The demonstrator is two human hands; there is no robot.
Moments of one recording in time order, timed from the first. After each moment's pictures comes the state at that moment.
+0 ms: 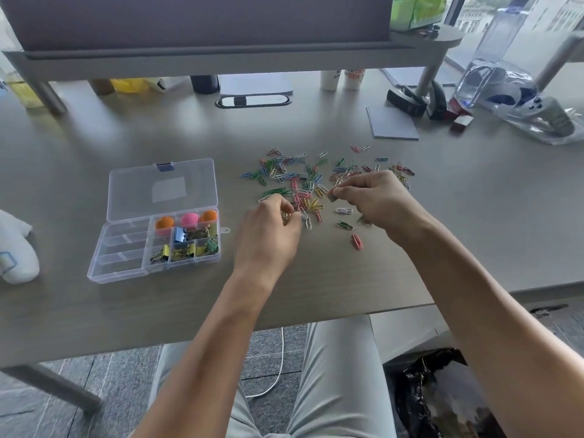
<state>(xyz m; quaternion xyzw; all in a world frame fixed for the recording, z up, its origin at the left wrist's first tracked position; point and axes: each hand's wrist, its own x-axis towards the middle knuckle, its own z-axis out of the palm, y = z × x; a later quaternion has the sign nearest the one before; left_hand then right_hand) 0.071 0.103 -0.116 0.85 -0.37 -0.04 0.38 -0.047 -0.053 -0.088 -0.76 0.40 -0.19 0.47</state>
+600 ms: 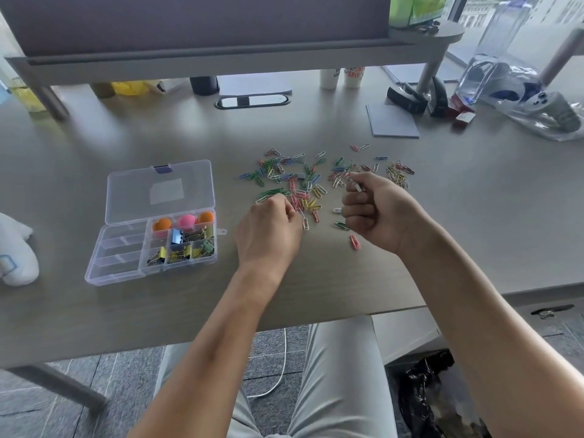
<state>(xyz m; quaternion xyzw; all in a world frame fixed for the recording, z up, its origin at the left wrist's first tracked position) 0.067 0.084 -0.119 0.88 -0.36 0.03 0.31 -0.048 -0.058 -0.096 -0.36 0.34 -0.15 0.86</state>
